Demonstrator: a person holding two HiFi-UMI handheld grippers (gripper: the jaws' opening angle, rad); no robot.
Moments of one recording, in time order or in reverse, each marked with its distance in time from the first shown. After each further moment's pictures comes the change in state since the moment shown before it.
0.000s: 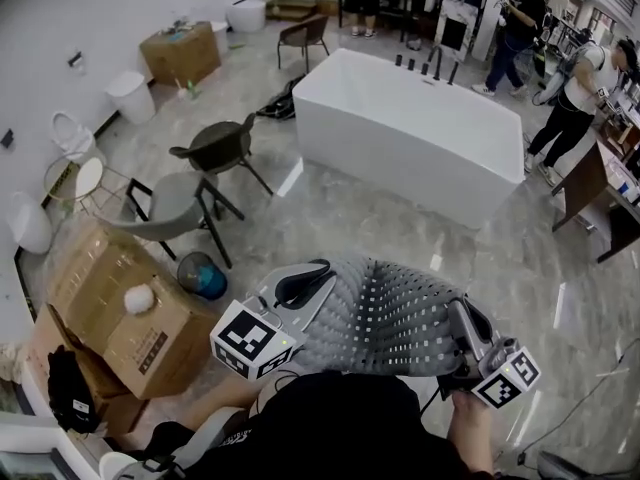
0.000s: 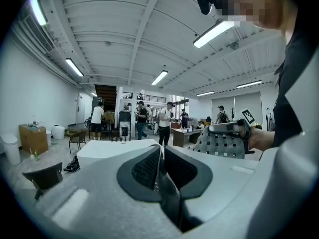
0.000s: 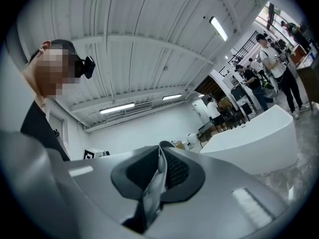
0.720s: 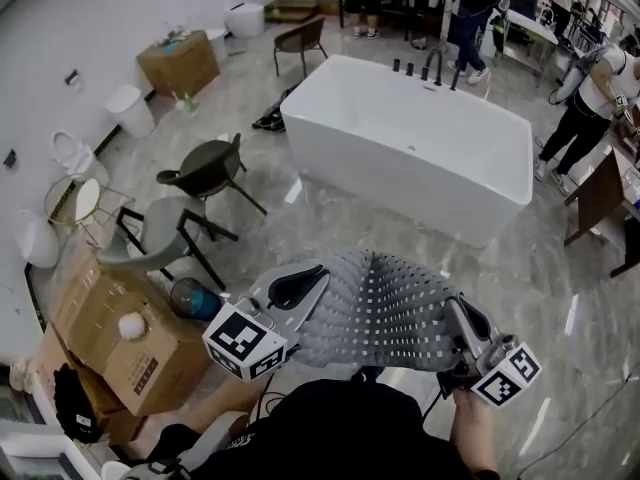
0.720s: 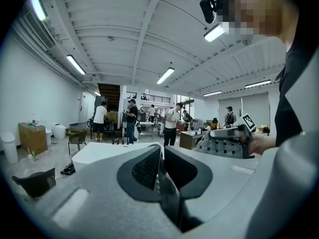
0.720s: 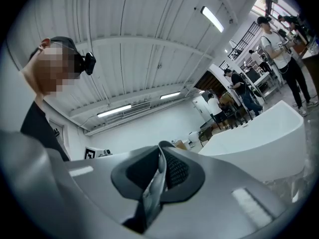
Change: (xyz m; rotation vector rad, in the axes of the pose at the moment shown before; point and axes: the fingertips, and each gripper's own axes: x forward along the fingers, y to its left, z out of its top) left arm 0.169 0.065 0.035 -0.023 -0.006 0.050; right arm 0.072 -0.166 0.063 0.047 0.024 0.048
